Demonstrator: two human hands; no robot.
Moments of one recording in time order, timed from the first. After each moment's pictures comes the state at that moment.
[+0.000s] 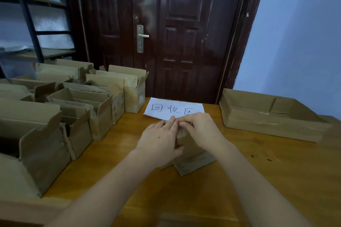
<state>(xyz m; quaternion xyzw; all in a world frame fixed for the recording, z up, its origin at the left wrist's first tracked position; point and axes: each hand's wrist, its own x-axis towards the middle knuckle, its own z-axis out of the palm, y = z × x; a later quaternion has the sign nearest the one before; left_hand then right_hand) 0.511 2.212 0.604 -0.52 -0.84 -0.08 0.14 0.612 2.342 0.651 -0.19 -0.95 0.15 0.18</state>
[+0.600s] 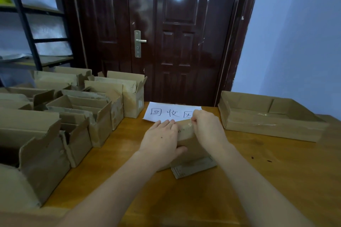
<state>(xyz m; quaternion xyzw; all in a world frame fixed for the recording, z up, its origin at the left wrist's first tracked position) 0.509 2.221 0.612 -0.53 -0.83 -0.07 0.15 0.605 2.355 0.642 -0.30 -0.91 0.04 0.28</state>
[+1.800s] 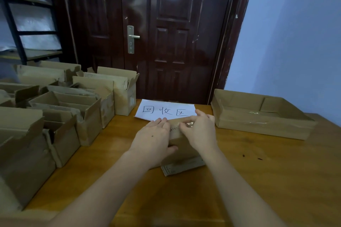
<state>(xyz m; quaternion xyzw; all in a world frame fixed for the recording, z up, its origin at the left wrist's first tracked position) 0.506 2.226 0.606 -0.51 -0.84 -0.12 0.12 0.611 2.349 0.629 -0.36 -0.86 0.18 0.31</state>
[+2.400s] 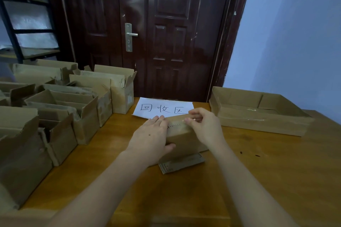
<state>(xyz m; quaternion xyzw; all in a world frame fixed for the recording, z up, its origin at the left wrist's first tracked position) 0.513 2.226 0.607 -0.50 -0.85 -0.11 0.11 0.630 2.373 0.635 -0.30 -0.85 0.29 0.32</state>
